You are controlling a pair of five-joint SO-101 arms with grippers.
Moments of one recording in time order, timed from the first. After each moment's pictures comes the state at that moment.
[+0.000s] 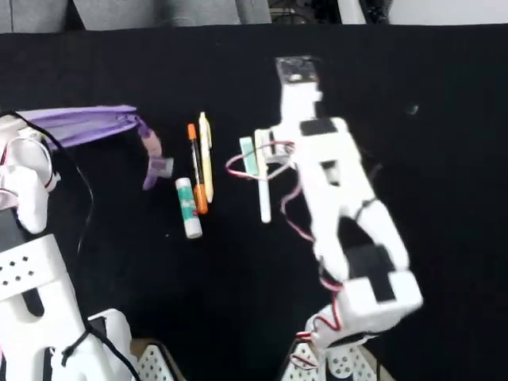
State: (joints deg) left arm -28.6 -48.1 28.6 53.9 -4.8; right arm -11.2 9.5 12.7 52.3 -4.2
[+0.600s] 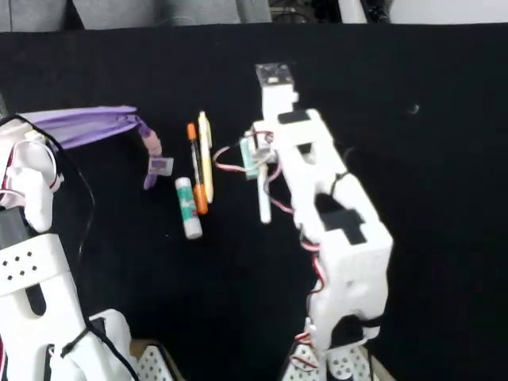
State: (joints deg) left arm -28.7 -48.1 33.7 48.6 -4.8; right arm -12.5 29.0 -0.7 51.9 -4.6
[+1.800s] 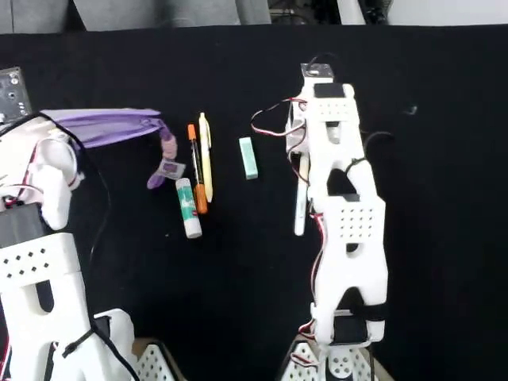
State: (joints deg) left arm -22.0 -48.3 34.6 48.6 -1.9; right arm -2.8 54.0 -42.8 85.5 -3.9
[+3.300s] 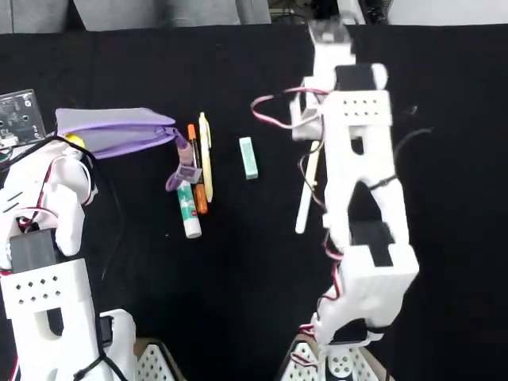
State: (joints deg) left arm -19.5 -57.8 42.7 47.4 -1.8; right arm -2.0 19.5 -17.0 85.8 -3.9
